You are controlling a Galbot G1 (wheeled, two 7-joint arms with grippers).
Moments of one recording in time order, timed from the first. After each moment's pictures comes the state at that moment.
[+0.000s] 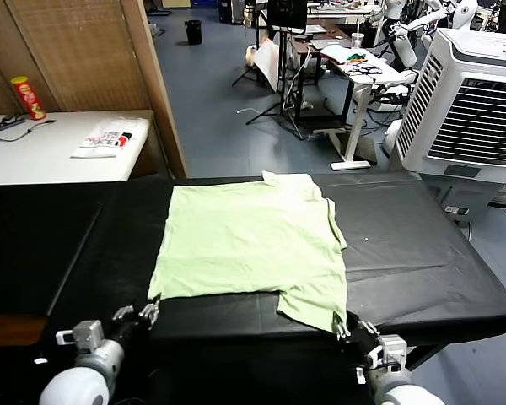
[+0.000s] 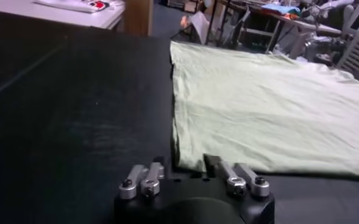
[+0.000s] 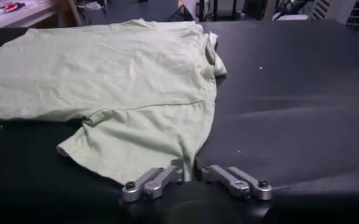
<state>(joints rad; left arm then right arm) 1.59 -1.17 -0.61 -2.10 -0.63 0.49 -0.15 -1.68 1.33 0.52 2.25 0.25 -0.63 0.11</state>
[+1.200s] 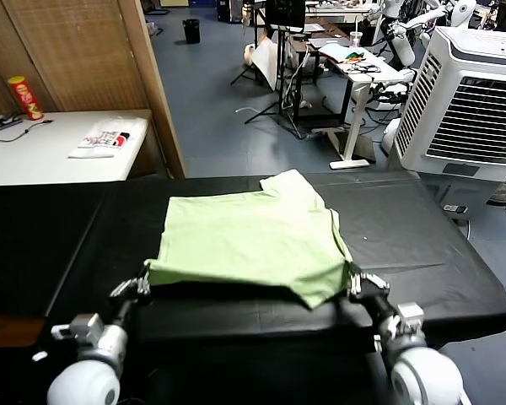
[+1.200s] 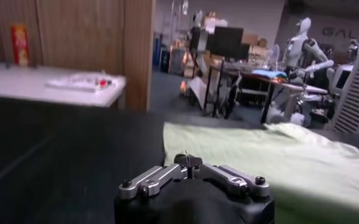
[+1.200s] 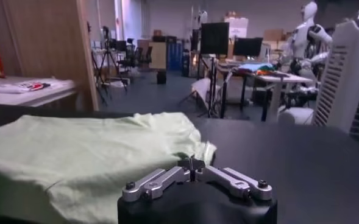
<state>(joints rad) 1.43 -1.26 -0.58 -2.02 -0.43 0.27 -0.12 -1.14 1.15 0.41 1.78 0.32 -0.25 -0.01</state>
